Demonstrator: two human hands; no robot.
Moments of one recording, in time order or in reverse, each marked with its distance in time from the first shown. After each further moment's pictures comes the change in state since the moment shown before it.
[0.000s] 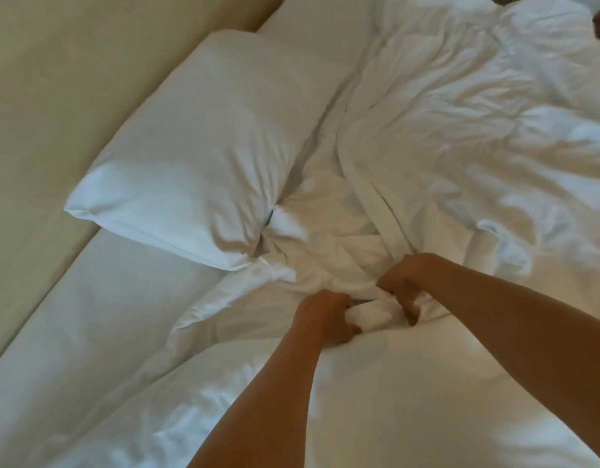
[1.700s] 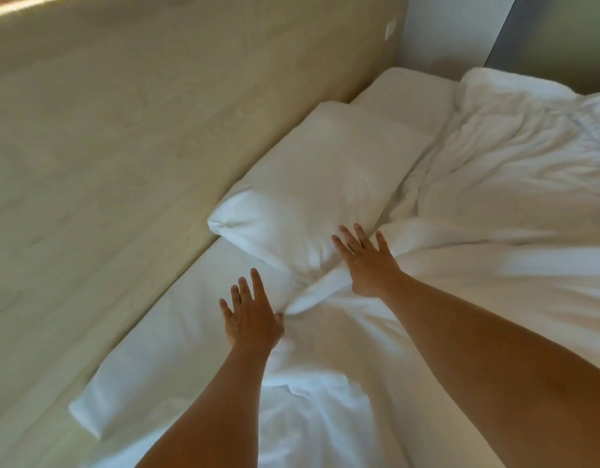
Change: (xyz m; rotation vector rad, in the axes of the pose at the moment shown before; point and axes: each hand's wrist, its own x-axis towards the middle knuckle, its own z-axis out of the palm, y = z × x) left_hand -0.136 -0.190 -0.064 0.098 0.509 -0.668; right_hand -0.030 -0.166 -0.132 0.092 0.944 -0.008
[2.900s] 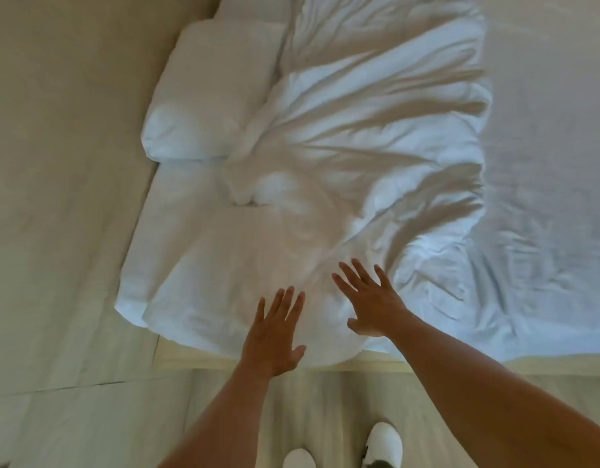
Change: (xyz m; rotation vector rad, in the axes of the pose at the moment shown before) left_hand -0.352 -0.215 0.082 0.252 -0.178 1.058; right_hand -0.462 -0.281 0.159 0.293 -0.130 0.316
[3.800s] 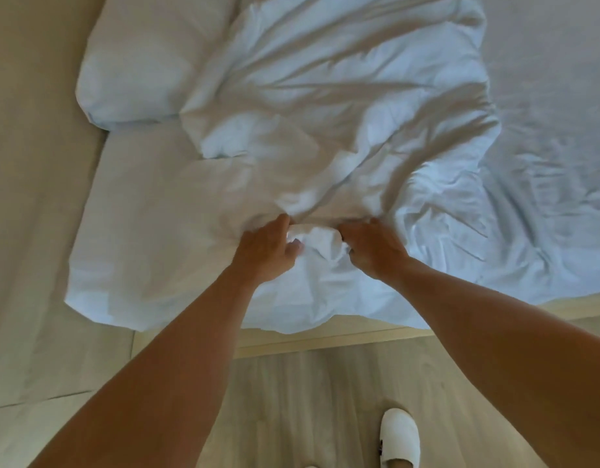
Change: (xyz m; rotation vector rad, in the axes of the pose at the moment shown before) left_hand 0.104 -0.034 0.022 -0.178 0.114 0.011; right_hand 0.045 0.000 0.068 0.259 0.415 0.166
